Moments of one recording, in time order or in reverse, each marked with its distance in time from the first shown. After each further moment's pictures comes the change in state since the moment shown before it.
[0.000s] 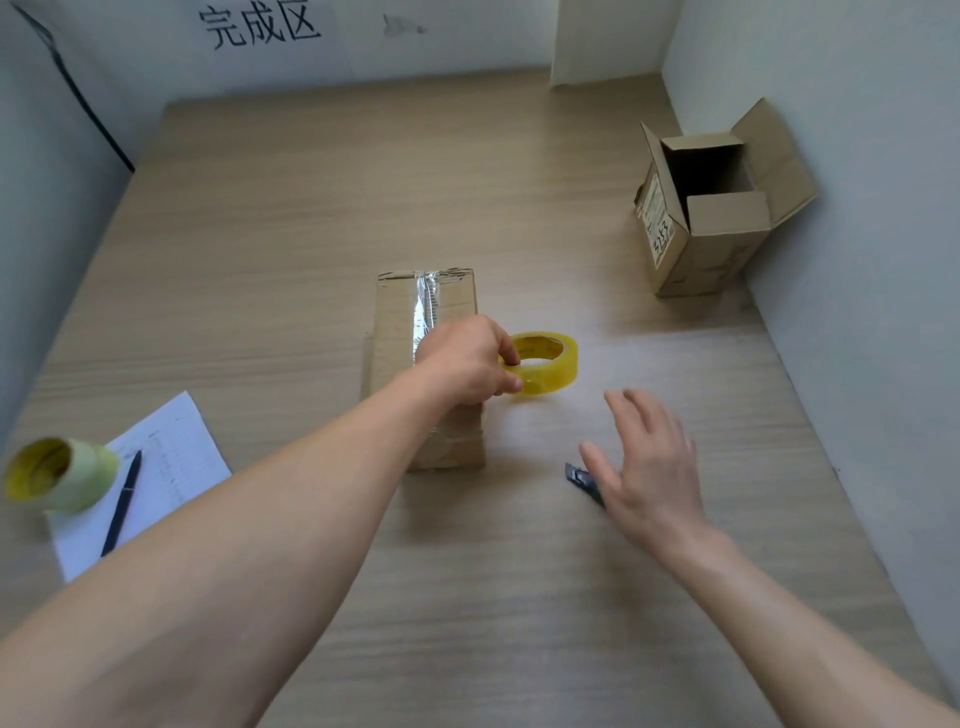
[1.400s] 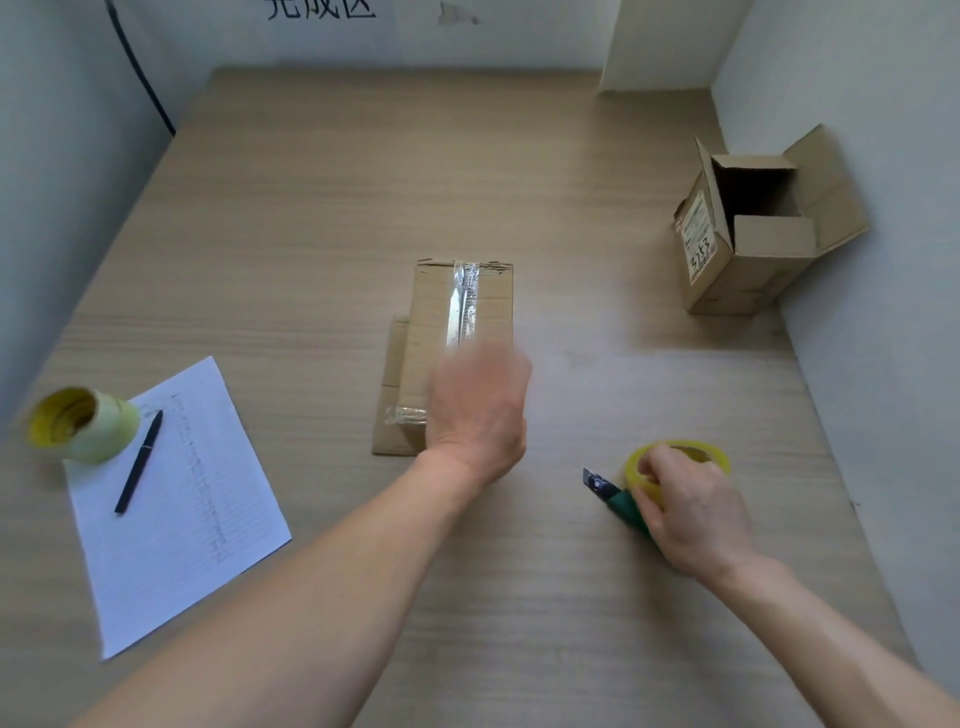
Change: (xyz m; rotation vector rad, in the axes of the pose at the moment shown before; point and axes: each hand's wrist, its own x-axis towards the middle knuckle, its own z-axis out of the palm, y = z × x) left_hand -0.055 -0.026 0.060 0.389 0.543 0.159; right_hand -0.007 0.032 -0.007 -0.165 -0.121 -0.261
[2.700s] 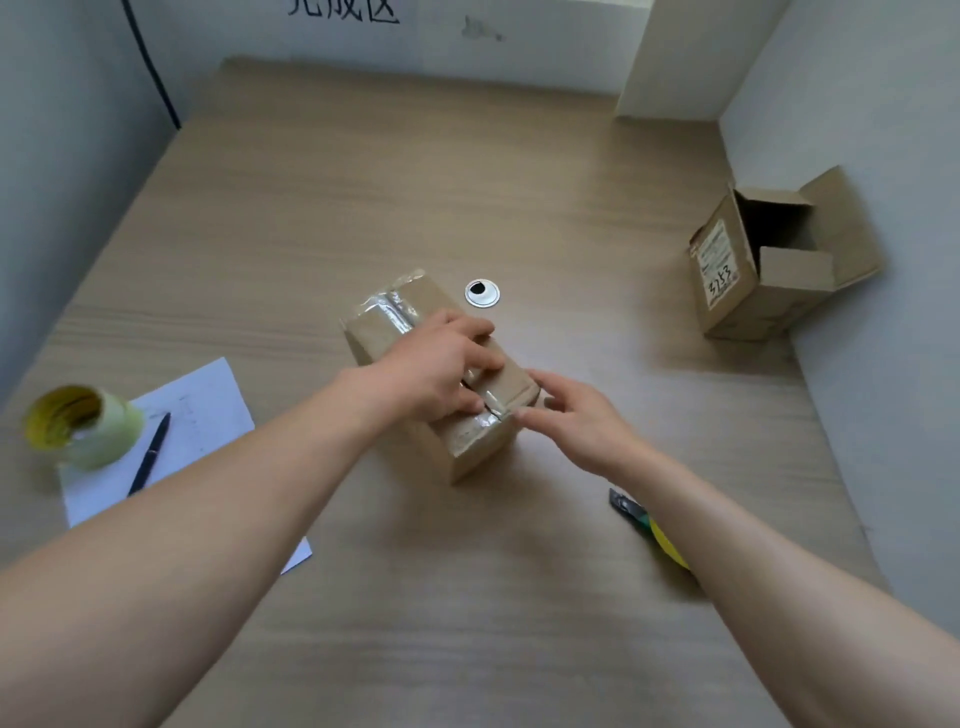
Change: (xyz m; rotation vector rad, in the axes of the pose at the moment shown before) left_hand 0.043 -0.120 -0.035 -0.341 -0.423 0.195; right_hand 0.123 -0.121 0.015 0.732 -0.433 0.333
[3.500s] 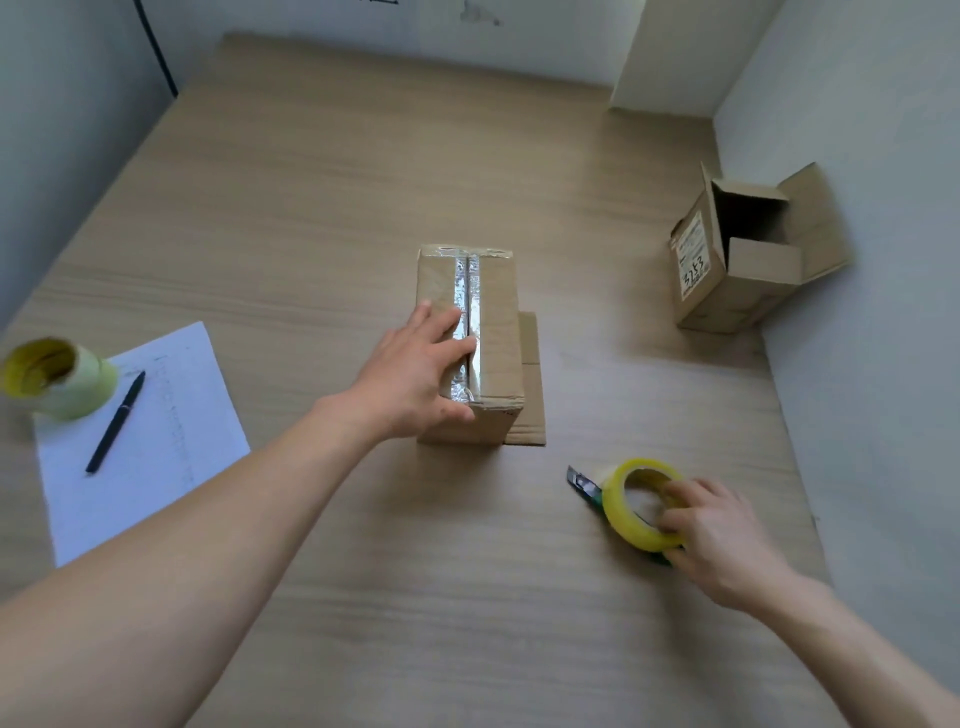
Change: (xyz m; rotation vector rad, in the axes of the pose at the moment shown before) left_hand -0.024 0.034 0.042 -0.042 0.183 -0.109; right_hand -0.123 0.157 -0.104 -1.115 -0.097 -0.052
